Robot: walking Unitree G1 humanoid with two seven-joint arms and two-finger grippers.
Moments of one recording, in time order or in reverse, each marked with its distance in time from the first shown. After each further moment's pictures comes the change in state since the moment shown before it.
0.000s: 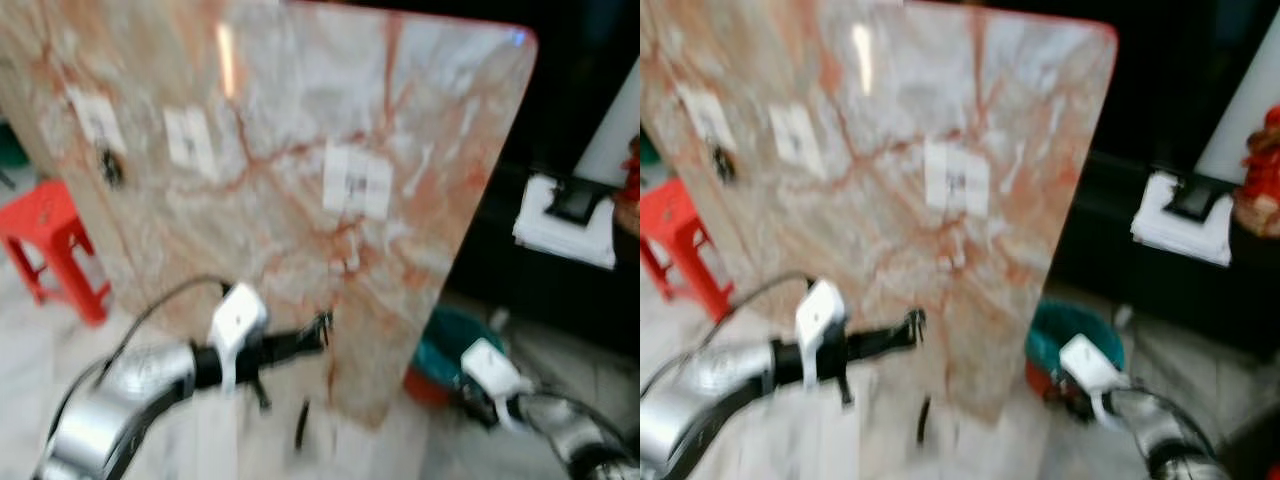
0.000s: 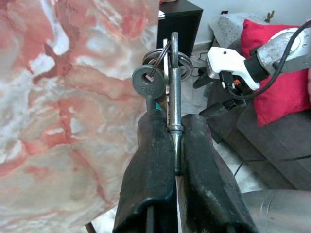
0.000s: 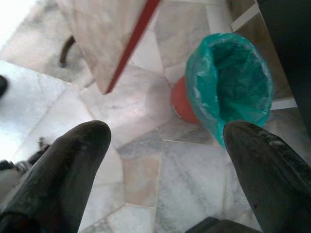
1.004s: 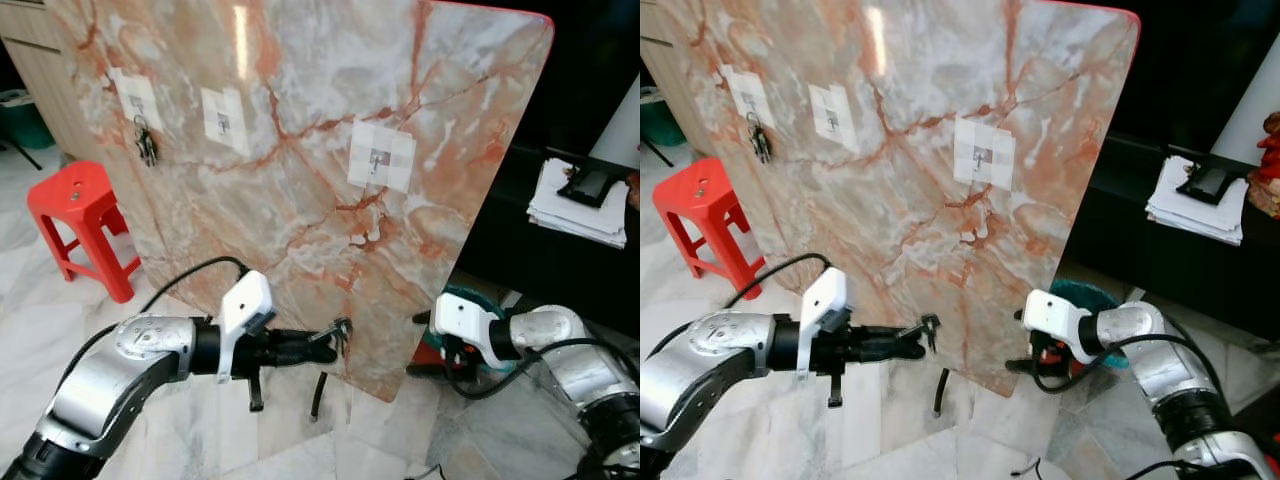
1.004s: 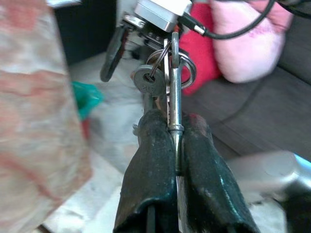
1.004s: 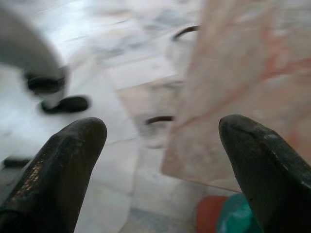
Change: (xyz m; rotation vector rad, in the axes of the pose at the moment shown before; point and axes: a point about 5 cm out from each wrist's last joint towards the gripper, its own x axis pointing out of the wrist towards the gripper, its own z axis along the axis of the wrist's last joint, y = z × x) left arm 0.007 -0.001 0.018 0.064 0.053 -0.377; right arm -0.060 0.000 0.107 -0.563 -0.307 0.526
